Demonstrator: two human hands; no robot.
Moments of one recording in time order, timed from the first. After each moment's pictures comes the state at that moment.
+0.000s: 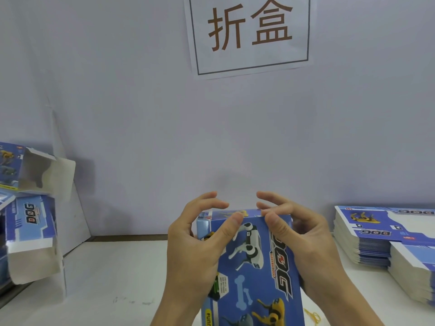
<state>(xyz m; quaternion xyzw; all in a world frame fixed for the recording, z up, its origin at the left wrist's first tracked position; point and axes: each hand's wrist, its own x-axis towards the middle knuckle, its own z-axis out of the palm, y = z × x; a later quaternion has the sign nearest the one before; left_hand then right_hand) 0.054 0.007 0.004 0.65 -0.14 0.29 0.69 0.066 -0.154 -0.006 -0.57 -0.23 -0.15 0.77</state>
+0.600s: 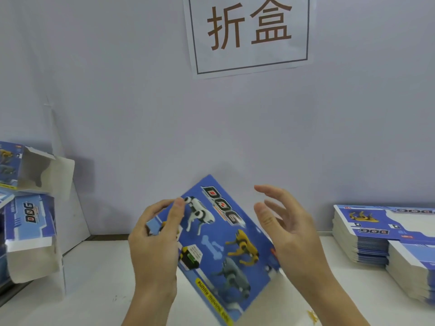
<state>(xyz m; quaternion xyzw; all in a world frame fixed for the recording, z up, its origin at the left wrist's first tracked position) 0.072 0.042 -0.005 0.54 0.00 0.33 0.78 0.067 -0.142 -0.006 -0.69 -0.17 -0.25 0.66</state>
